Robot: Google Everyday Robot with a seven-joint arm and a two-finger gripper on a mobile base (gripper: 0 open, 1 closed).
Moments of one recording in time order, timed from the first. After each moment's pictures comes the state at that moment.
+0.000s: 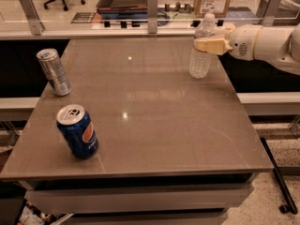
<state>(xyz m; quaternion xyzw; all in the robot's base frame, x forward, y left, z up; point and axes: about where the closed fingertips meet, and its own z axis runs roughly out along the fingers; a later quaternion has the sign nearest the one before) 0.705 -0.181 0.937 -0.34 0.70 0.25 0.58</state>
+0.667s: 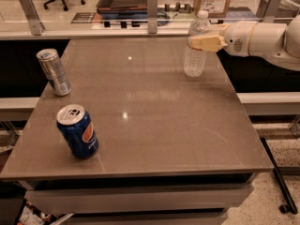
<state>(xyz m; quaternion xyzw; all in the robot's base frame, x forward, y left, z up) 0.705 -0.165 0.947 -0.35 0.69 0.25 0.58</state>
